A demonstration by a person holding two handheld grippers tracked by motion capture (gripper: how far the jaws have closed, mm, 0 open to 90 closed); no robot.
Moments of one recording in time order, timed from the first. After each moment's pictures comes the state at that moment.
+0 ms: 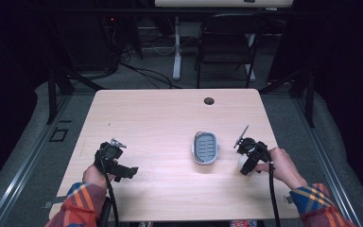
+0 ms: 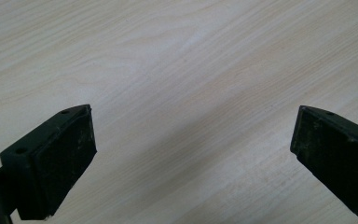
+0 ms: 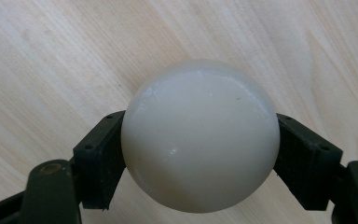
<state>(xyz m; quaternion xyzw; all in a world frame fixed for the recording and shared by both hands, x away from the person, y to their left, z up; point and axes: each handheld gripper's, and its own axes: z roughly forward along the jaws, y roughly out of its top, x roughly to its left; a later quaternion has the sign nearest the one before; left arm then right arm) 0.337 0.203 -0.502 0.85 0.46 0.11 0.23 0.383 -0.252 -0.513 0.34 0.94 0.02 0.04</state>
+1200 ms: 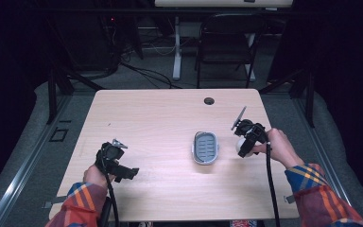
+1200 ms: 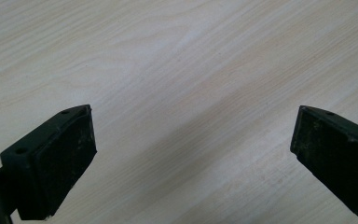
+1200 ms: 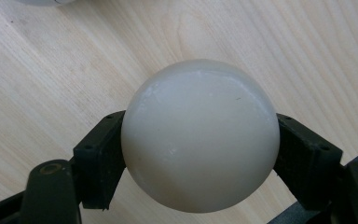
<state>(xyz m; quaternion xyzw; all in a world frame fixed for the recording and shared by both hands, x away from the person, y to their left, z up) 0.337 0.201 -0.502 0.86 0.45 0.10 0.23 0.423 -0.243 -0.477 0.35 0.94 0.03 0.07</state>
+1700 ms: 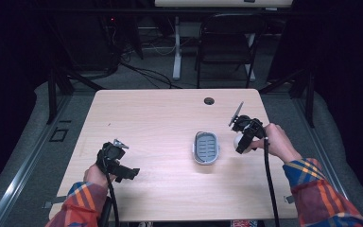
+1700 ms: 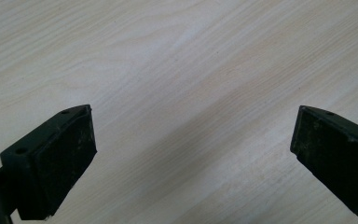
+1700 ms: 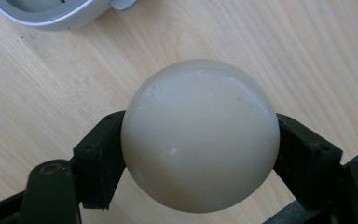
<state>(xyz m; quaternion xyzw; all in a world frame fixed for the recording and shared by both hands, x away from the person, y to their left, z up) 0.338 0.198 -0.503 0.86 0.45 0.10 0.23 0.433 -0.235 -0.465 0.33 0.94 0.02 0.07</state>
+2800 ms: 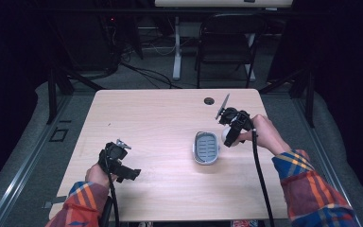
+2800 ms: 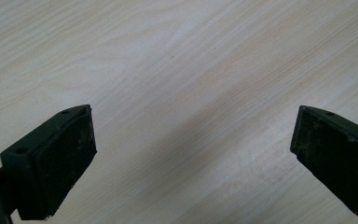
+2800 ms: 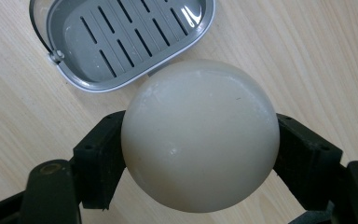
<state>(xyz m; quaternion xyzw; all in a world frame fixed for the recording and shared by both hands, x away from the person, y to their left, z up) 0.341 0.194 -0.505 0.87 0.44 0.09 0.22 0.442 -0.193 -0.440 0.30 0.95 0.03 0.07</state>
